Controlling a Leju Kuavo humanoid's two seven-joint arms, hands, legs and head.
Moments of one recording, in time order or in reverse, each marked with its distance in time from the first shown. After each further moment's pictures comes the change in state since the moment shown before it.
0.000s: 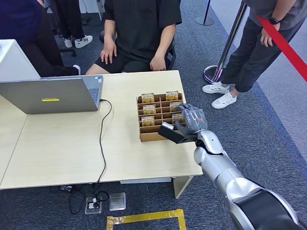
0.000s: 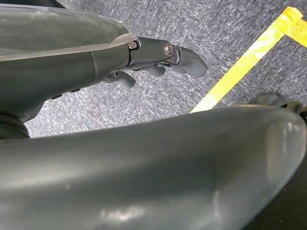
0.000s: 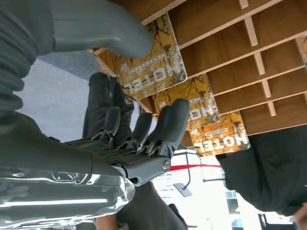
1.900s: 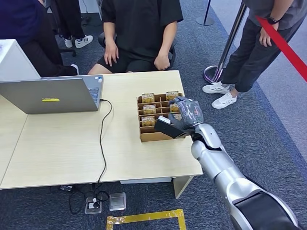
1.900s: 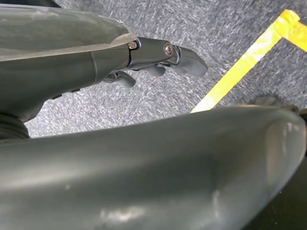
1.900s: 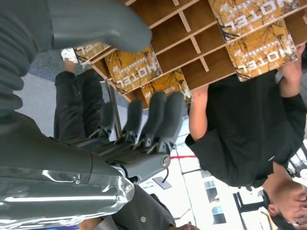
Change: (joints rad) left arm -0.006 0.003 0.007 0.001 0.006 -0.019 -0.006; right arm -0.002 0.012 0.035 -0.094 -0.100 0.090 -0.057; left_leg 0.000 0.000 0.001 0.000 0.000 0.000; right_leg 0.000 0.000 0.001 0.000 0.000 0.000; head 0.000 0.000
